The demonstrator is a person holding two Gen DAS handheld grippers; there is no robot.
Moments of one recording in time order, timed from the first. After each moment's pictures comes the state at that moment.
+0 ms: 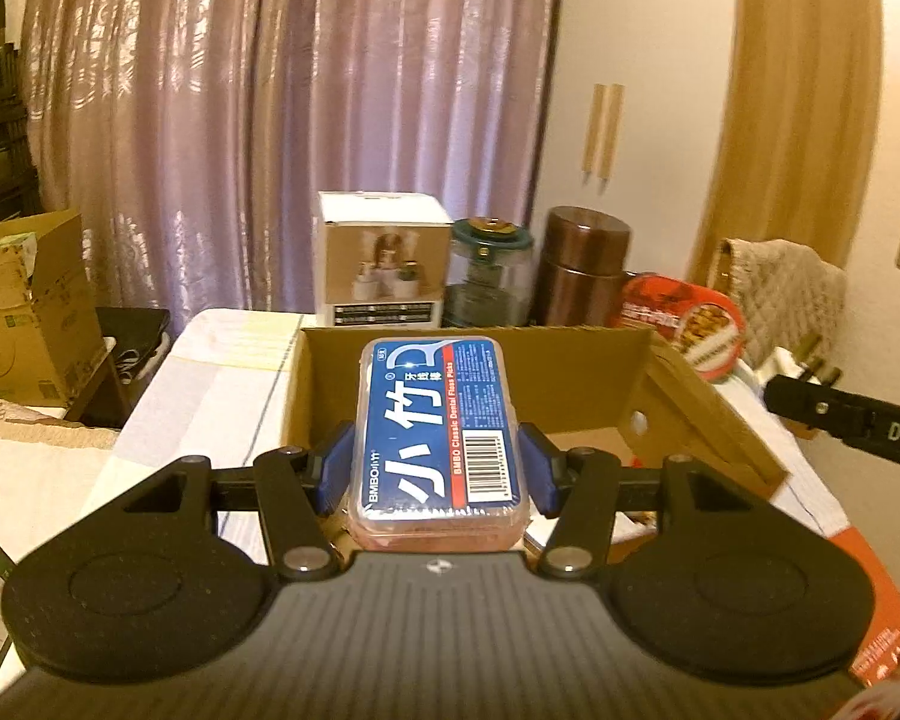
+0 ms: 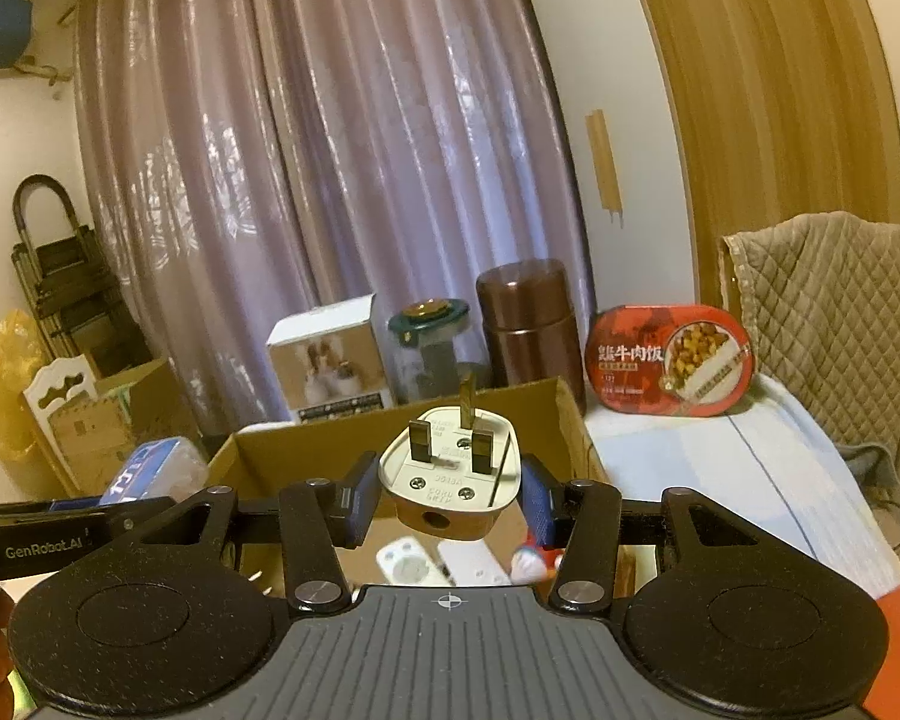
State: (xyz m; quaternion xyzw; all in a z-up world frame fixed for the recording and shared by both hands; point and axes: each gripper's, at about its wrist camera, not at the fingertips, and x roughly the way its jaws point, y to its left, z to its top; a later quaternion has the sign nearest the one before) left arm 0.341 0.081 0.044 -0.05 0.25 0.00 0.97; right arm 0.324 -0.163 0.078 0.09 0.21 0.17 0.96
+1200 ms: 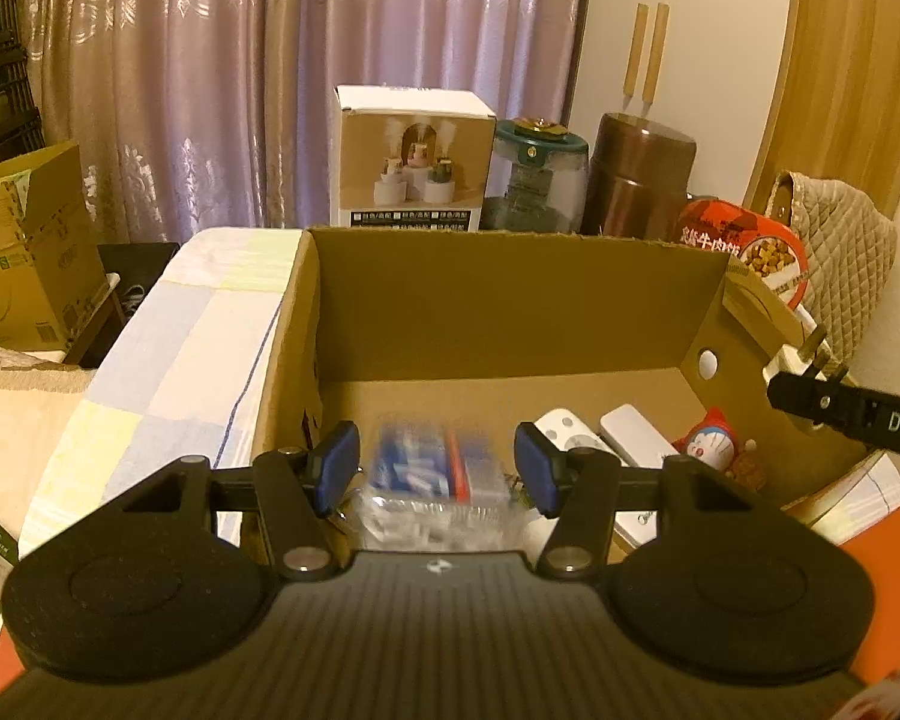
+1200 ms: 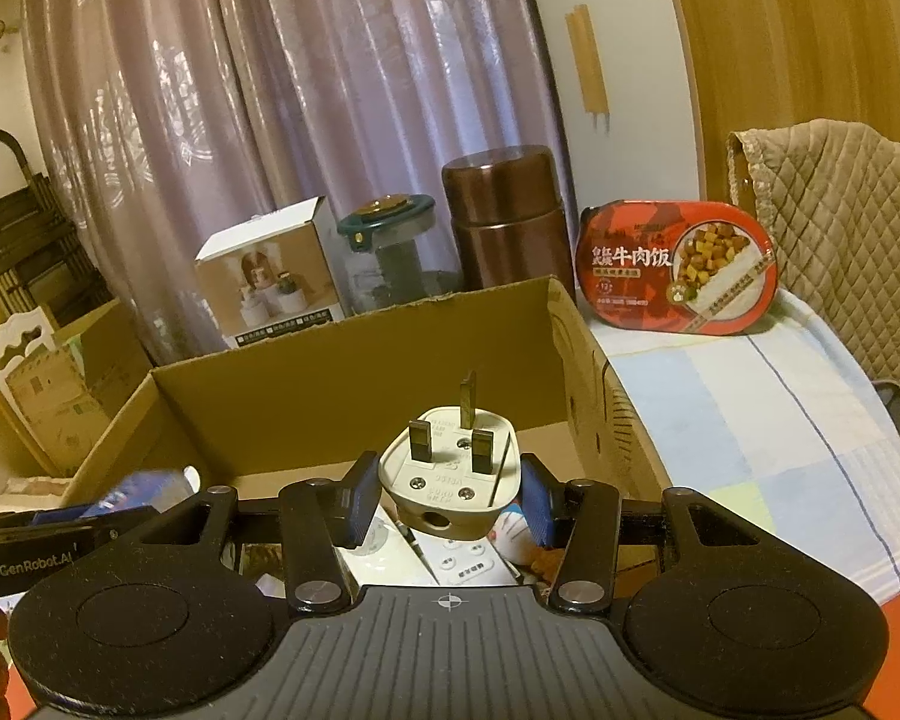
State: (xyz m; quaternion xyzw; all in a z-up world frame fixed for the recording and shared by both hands) left arm 0.392 0.093 -0.018 -0.05 0.32 0.01 0.95; right arm 0.386 -0.145 0.018 0.08 0.29 0.15 0.94
